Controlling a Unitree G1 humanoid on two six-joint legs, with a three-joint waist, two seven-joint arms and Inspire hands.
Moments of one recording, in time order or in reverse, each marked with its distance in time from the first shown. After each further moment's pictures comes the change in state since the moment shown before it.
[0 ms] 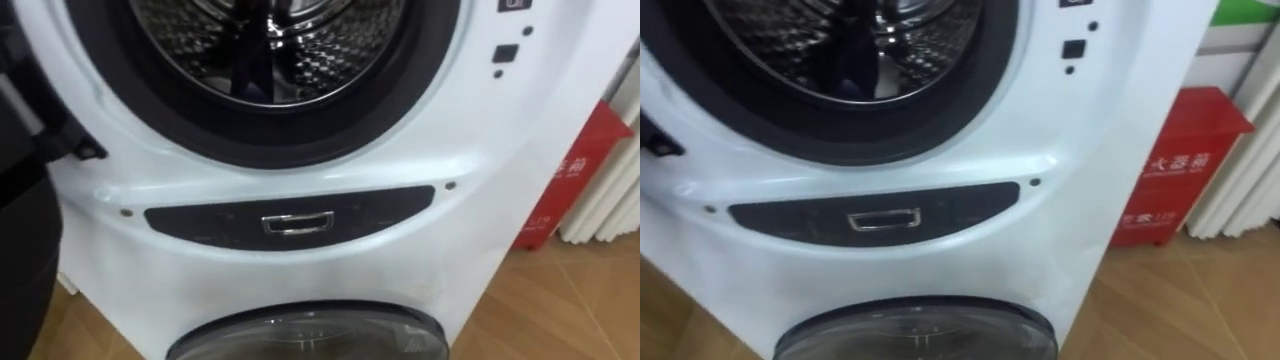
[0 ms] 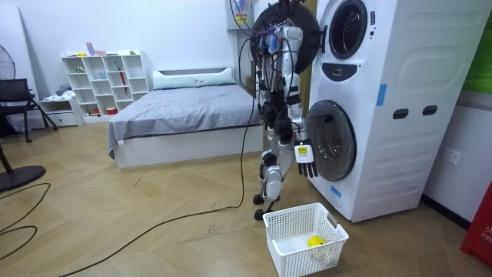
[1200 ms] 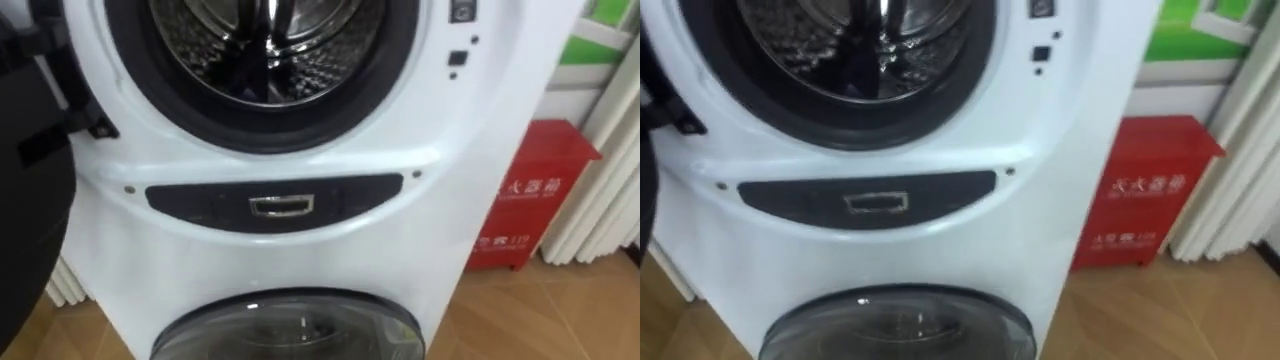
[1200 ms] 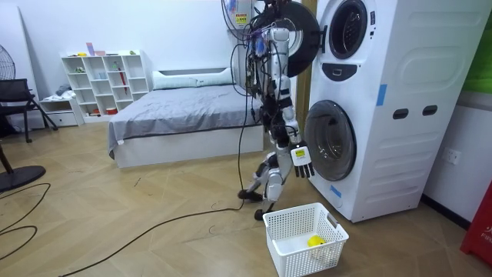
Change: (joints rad) left arm -0.100 -0.029 0.037 -0.002 0.122 0.036 0.008; right arm 0.031 0.000 0.071 -0.044 -0.225 -0.044 0.079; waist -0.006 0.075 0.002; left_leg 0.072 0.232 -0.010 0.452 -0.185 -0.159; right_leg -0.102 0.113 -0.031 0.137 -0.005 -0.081
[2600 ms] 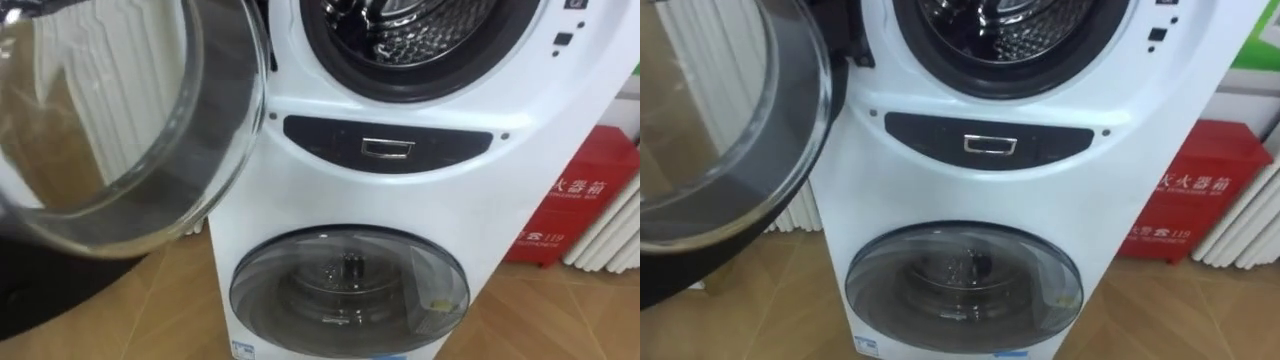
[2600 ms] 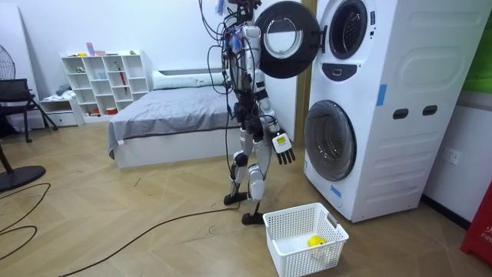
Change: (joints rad) left arm 0.025 0.003 -0.023 0.021 -0.117 -0.085 0.014; right arm -0.045 0.032 0.065 0.001 -0.066 -0.037 0.019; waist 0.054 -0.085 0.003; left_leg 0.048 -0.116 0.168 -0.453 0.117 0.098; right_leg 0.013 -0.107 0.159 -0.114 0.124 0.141
